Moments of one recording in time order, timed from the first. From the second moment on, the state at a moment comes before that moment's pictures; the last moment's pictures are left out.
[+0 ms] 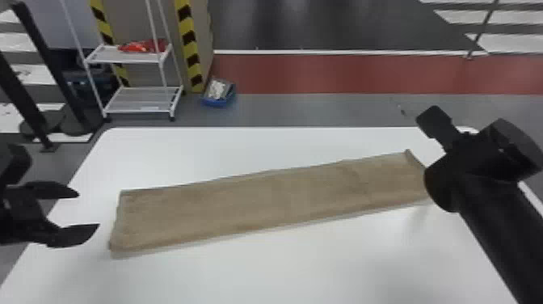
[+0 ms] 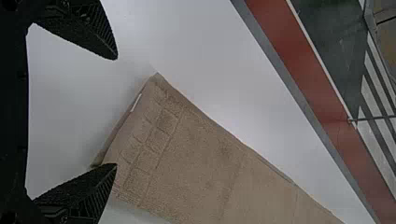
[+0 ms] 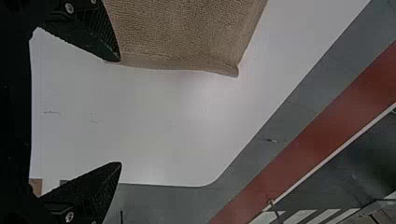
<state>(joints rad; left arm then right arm) 0.02 0.41 0.38 -1.73 -0.48 0.47 -1.29 -0.50 -0.27 0.28 -1.36 0.76 1.18 0.51</state>
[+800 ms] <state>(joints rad) 0.02 0.42 0.38 -1.73 -0.48 0.47 -1.29 -0.50 -0.27 0.28 -1.36 0.75 1.18 0.51</state>
